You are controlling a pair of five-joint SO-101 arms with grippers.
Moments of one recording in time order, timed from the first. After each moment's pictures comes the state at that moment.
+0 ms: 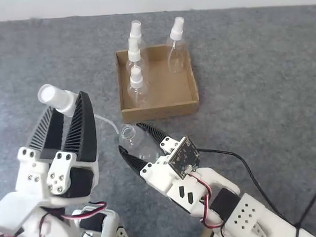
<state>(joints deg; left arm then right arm) 6.9 -93.3 42.6 49.9 22.6 -54.5 -73.7 84.5 6.7 -0.7</state>
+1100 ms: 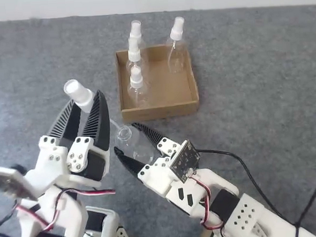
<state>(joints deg) 6.9 -93.2 51.1 52.0 21.8 -56.1 -73.7 84.5 3.1 -0.7</state>
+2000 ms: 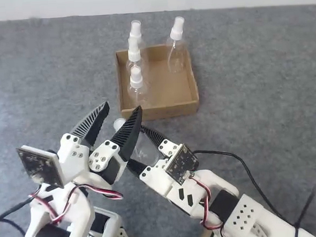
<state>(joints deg) 14.3 -93.2 54.8 57.9 15.2 -55.3 -73.7 87.1 3.1 2.8</state>
